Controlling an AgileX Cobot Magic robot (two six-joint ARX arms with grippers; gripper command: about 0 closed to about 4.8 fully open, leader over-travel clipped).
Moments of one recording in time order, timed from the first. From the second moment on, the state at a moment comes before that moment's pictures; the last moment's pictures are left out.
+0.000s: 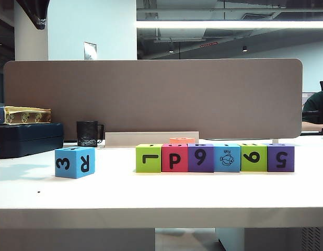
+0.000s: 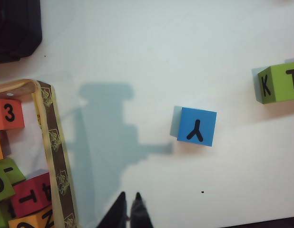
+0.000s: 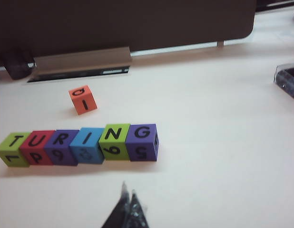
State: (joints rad) left arm -0.31 1.70 2.07 -1.42 -0.18 0.00; right arm 0.00 0.09 0.44 -0.52 -0.13 0.14
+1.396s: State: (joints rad) left arm -0.31 1.70 2.07 -1.41 -0.18 -0.01; right arm 0.00 0.07 0.01 -0.19 -0.13 0.05
